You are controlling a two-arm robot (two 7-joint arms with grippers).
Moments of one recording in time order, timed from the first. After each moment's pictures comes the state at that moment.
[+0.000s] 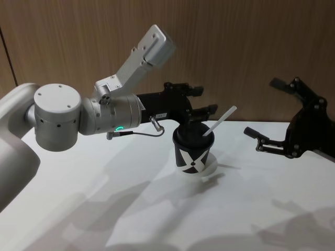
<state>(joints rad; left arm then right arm) -0.78 0.38 0.72 -1.37 -0.50 0.24 -0.58 0.23 0.67 -0.22 -1.67 0.40 -0.51 0.78</state>
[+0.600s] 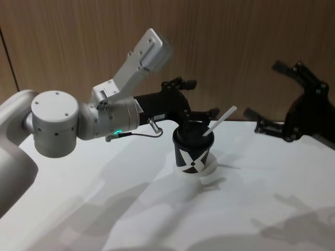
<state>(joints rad) -0.74 0.38 0.70 -1.39 -0.47 0.18 -0.55 0.26 0.65 -0.22 -1.68 0.43 -0.46 0.74</state>
